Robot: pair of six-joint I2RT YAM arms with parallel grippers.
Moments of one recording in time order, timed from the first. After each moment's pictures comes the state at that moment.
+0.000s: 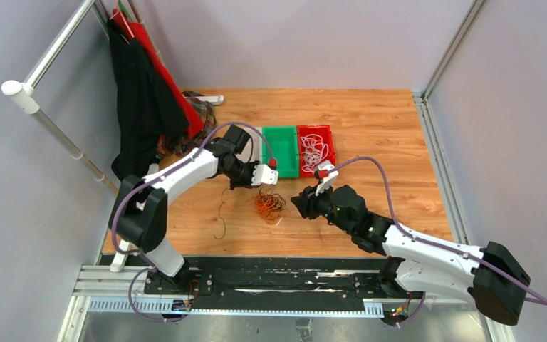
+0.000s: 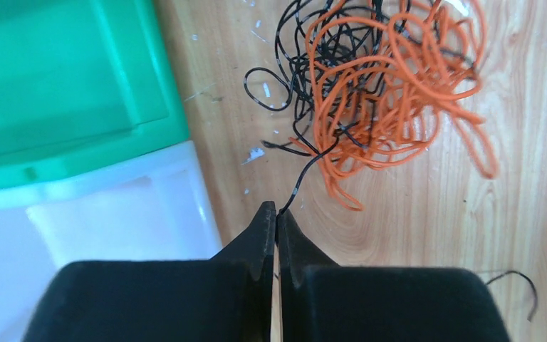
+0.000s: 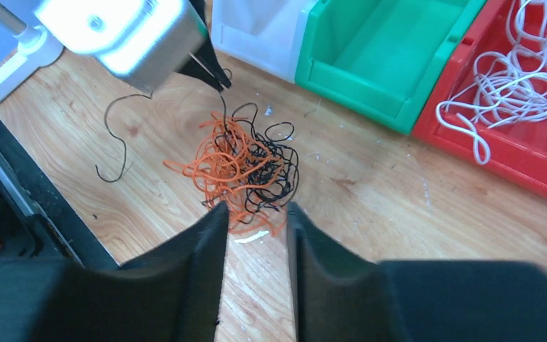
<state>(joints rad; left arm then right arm) -0.49 1.65 1.14 -0.72 0.46 1.22 0.95 1.01 0.45 0.27 0.17 0.30</state>
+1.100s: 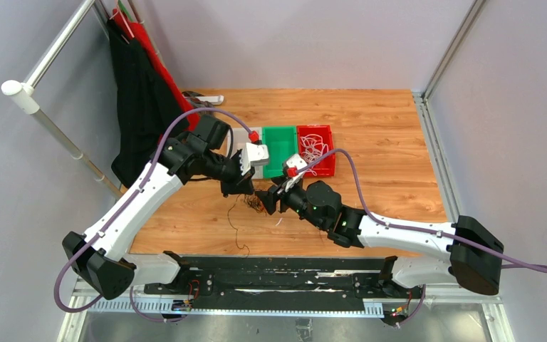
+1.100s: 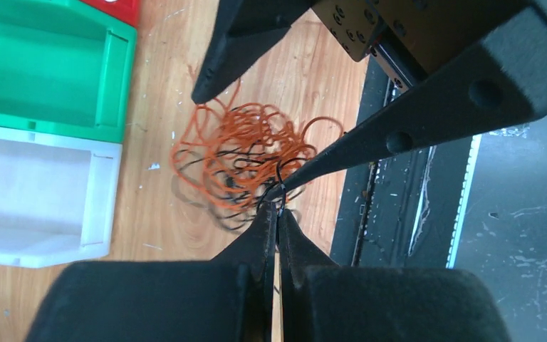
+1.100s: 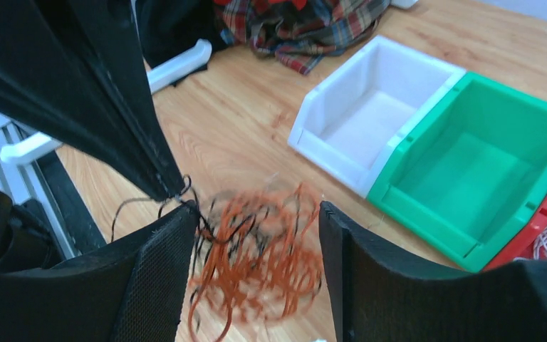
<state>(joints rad) -0.57 1.25 1.34 -1.04 0.64 0.57 1.13 1.24 0.68 0.45 0.25 0.16</state>
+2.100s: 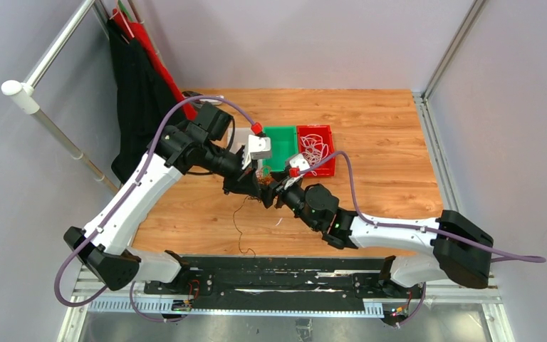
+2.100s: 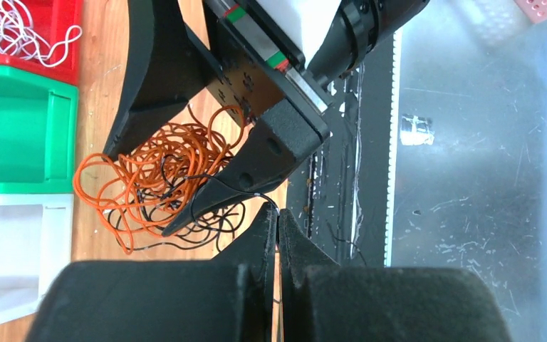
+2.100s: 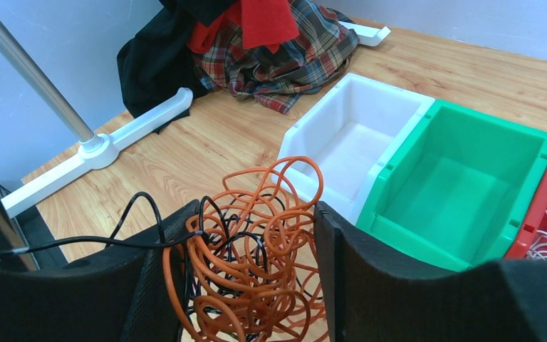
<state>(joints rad) -0.60 1.31 1.53 -1.20 0.80 0.55 1.13 1.31 0.65 0.69 0.37 0.15</state>
